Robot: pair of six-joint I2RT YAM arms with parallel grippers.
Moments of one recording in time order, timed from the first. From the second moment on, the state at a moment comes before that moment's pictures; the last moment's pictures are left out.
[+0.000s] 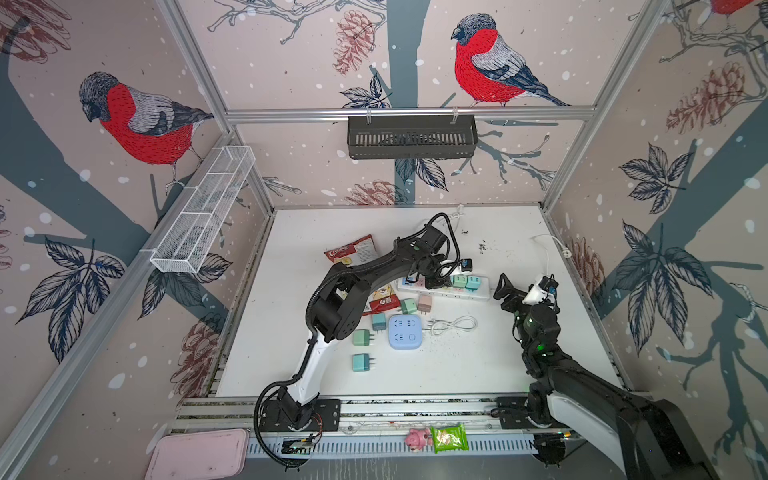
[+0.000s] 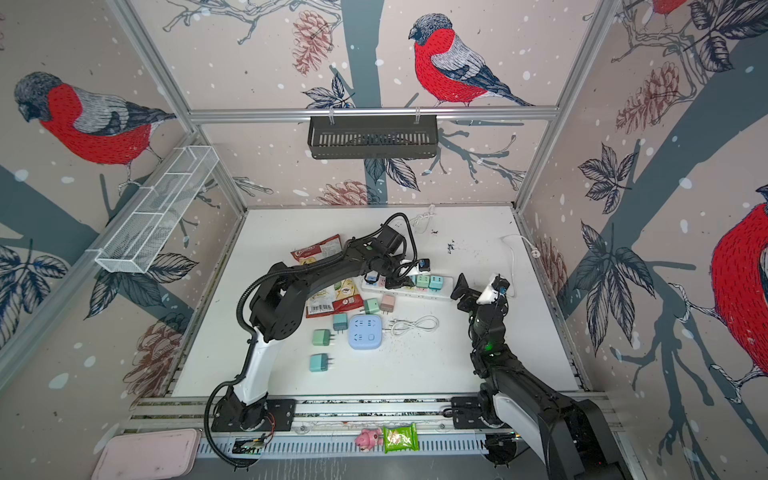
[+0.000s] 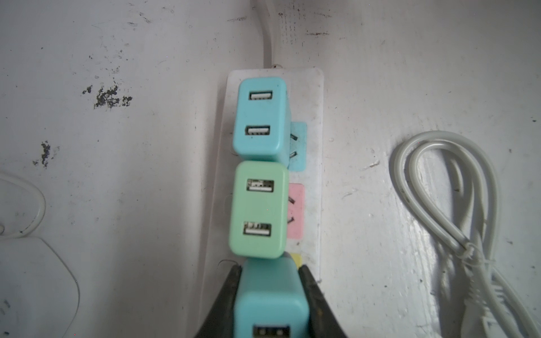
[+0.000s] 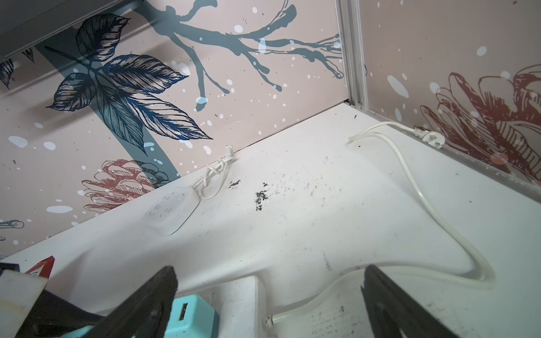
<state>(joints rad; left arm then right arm) -0.76 2.20 1.76 -0.54 0.41 0.83 0.25 0.94 0.06 0.76 0.31 0.40</state>
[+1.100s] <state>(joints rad) -0.78 2.22 1.79 -0.56 0.34 0.82 0.24 0.92 0.06 0.76 0.30 0.42</state>
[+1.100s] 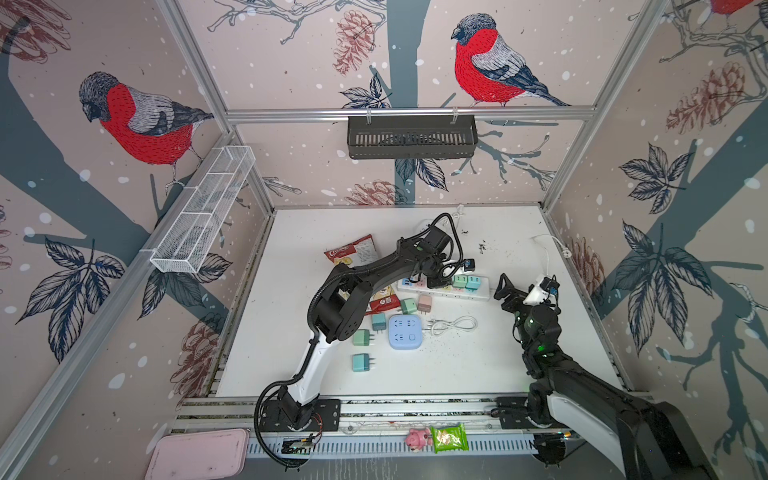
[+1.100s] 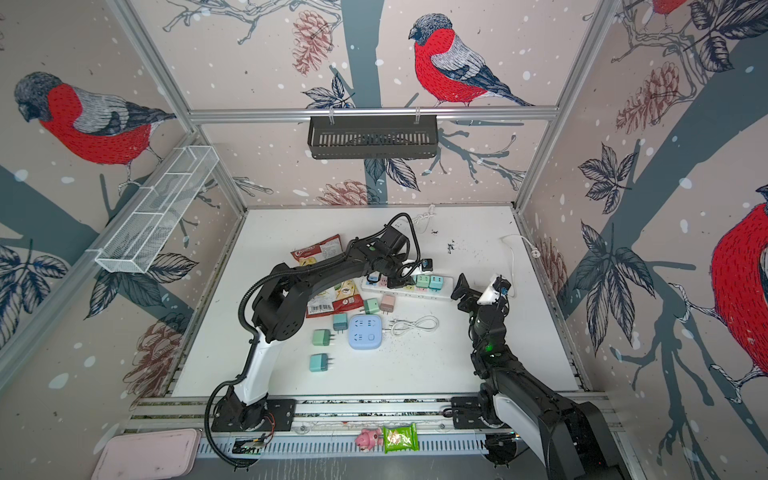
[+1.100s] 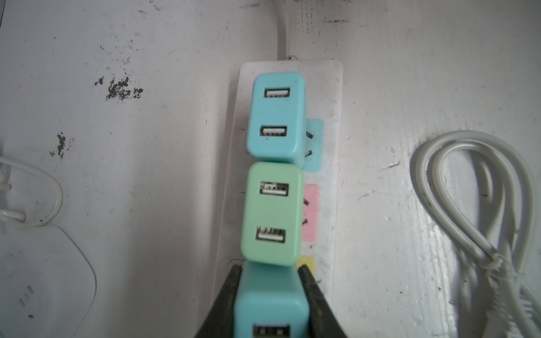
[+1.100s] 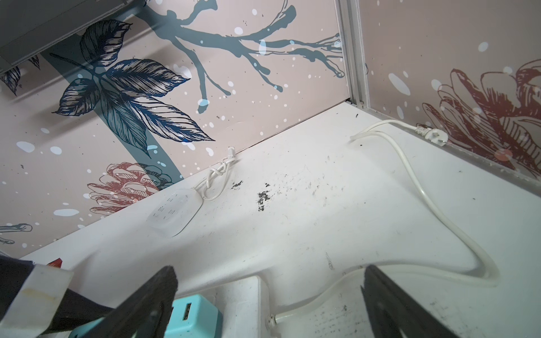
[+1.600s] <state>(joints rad) -0.78 2.21 1.78 -0.57 0.34 0.82 0.24 0.92 0.05 0.76 0.30 0.42</state>
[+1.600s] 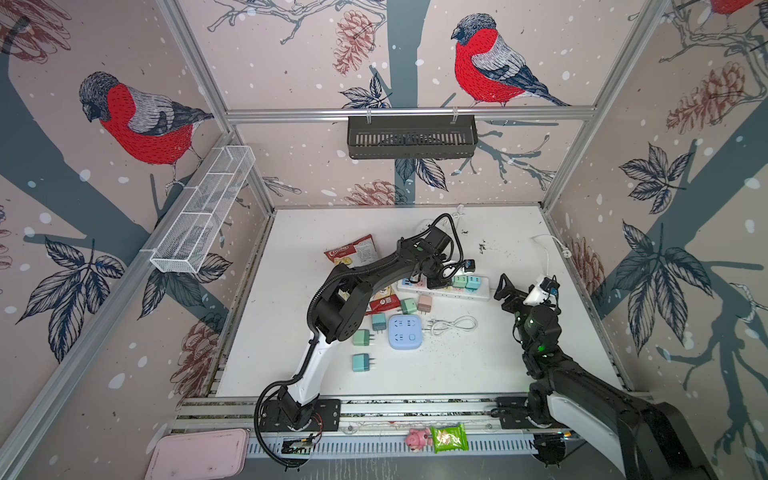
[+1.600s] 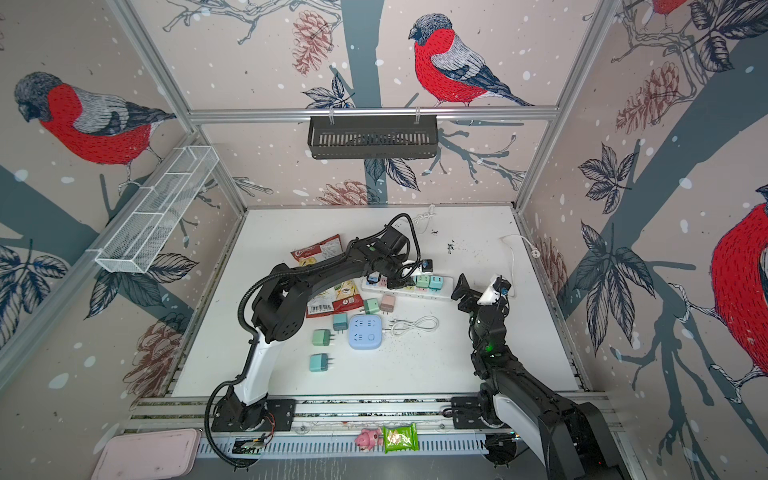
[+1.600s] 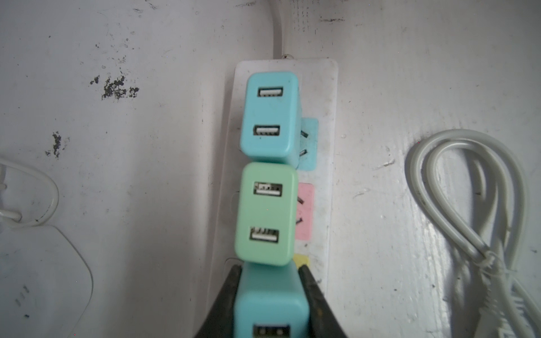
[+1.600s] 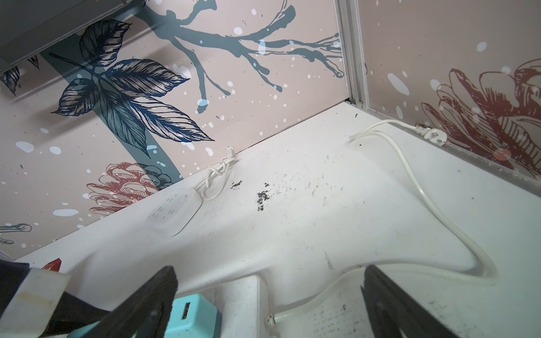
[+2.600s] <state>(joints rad) -0.75 2.37 2.01 -0.76 0.43 0.81 0.24 0.94 0.06 0.76 0.30 0.42</state>
